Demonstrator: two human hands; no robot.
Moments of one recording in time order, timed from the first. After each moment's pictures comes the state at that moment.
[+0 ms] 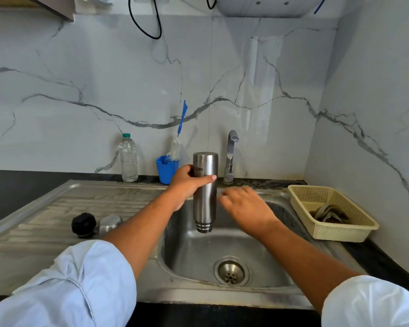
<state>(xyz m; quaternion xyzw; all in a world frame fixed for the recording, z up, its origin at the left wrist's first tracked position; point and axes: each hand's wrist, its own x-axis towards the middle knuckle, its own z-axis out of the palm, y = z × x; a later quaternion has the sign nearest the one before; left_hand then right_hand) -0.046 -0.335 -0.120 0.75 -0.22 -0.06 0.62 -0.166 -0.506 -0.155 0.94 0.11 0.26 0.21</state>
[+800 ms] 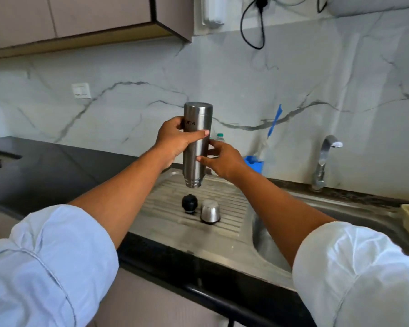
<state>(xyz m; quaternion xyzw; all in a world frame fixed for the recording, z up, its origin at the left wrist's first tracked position) -0.071 -0.073 -0.010 0.76 -0.13 0.22 0.59 -0.088 -0.235 -0.045 0.87 0.14 0.16 -0.45</state>
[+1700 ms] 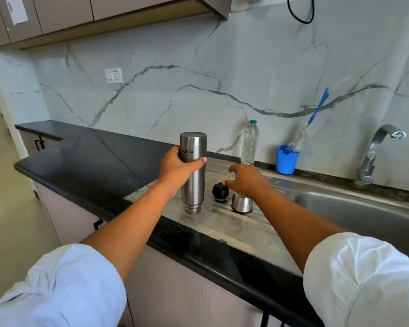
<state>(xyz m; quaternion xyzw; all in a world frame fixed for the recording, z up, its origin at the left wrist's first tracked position) -0.091 0.000 -0.110 0.79 0.00 0.22 0.57 -0.065 -0.202 -0.118 0.98 0.09 0.08 -0.17</state>
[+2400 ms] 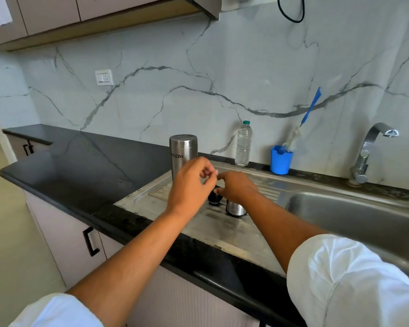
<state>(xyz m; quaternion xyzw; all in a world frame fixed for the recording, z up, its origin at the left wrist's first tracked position) -0.123 -0.049 -0.132 0.81 -0.20 0.39 0.39 -0.040 -0.197 -0.140 0.98 0.10 0.06 -0.15</state>
